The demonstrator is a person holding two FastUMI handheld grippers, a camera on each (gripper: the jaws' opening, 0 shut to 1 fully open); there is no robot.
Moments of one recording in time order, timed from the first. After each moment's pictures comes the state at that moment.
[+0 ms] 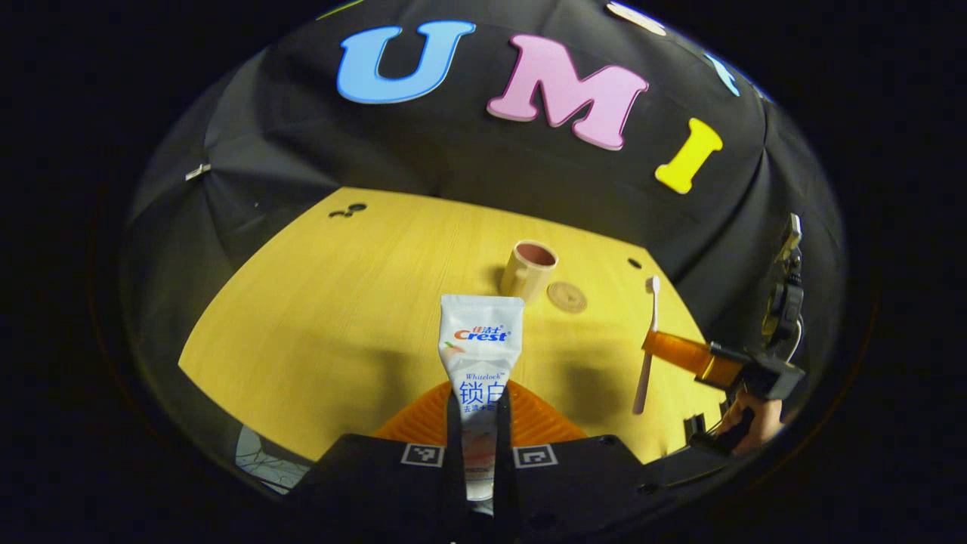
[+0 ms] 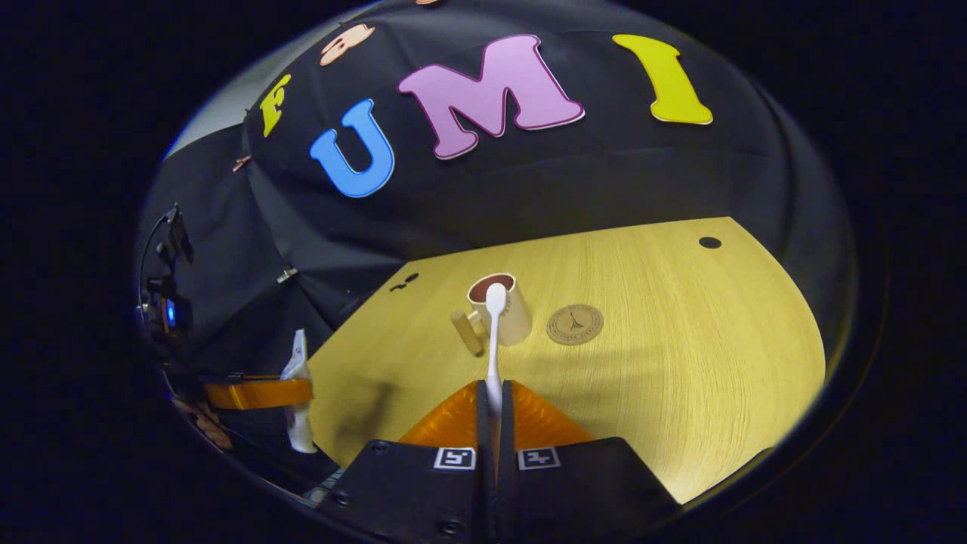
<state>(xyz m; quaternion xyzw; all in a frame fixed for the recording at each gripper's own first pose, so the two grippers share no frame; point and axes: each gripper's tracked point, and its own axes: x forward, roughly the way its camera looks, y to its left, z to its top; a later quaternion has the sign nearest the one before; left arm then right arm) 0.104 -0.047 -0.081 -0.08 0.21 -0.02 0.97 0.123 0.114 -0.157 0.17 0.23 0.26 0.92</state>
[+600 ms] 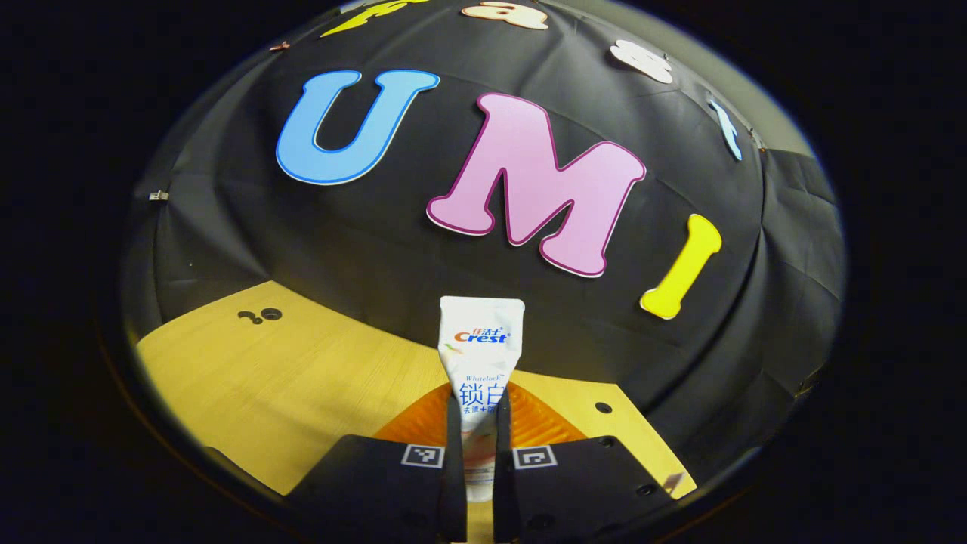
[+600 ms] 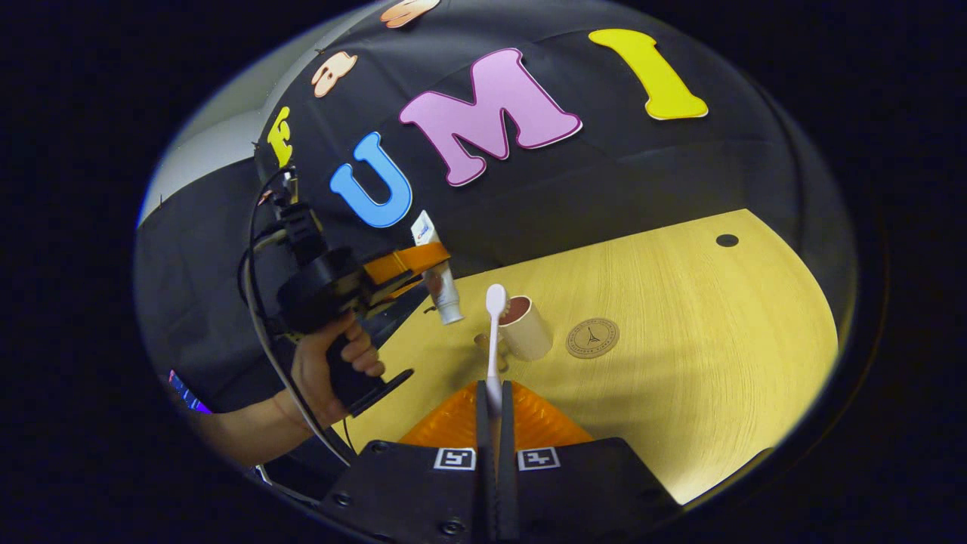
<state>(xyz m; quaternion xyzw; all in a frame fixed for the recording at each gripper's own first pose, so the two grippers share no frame) 0.319 -0.110 0.019 -0.14 0.00 -0.05 0.99 0.122 0.093 -0.137 0.22 0.22 0.31 0.90</state>
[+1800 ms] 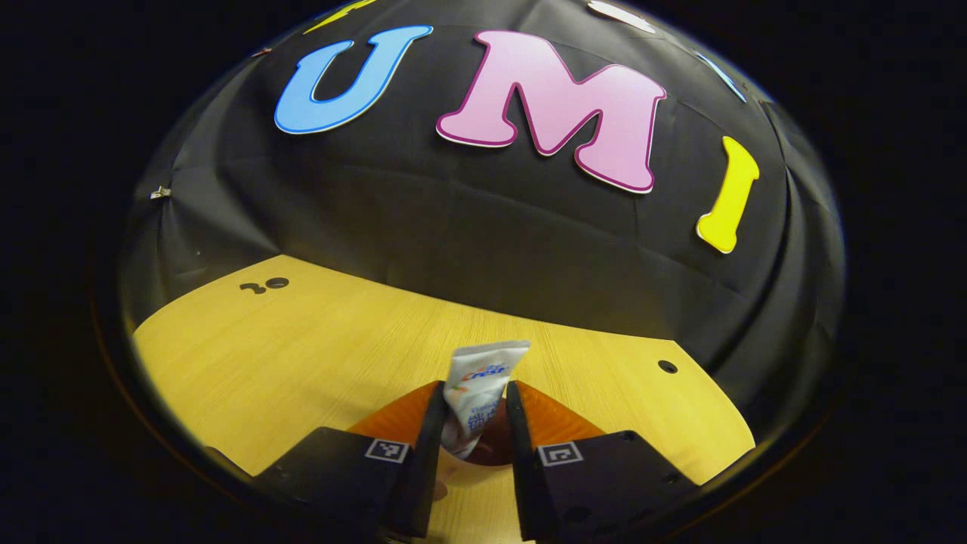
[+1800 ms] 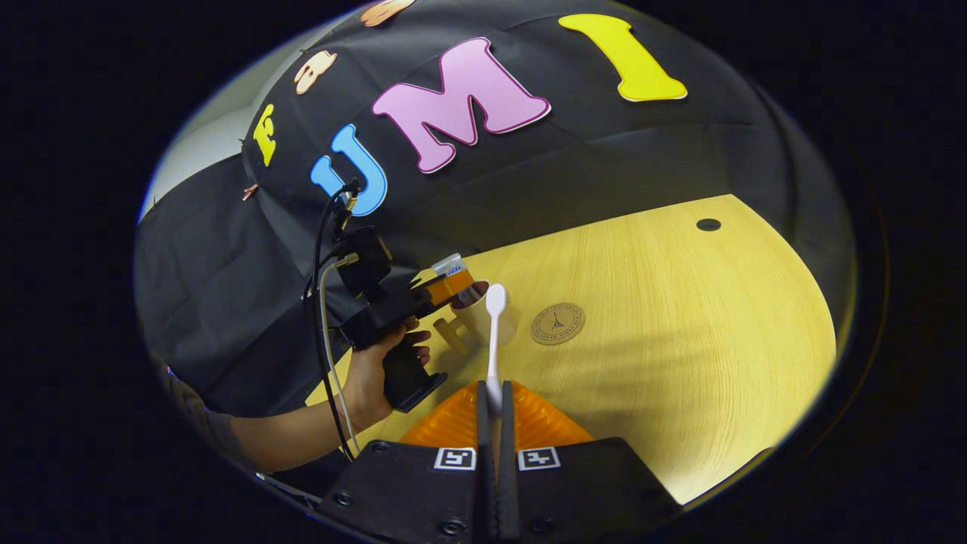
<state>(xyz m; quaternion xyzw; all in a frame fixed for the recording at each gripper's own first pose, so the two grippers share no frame) 0.376 -0.104 -0.083 -0.08 0.05 0.02 1.00 0.135 0.059 -0.178 0.21 0.24 0.29 0.90</state>
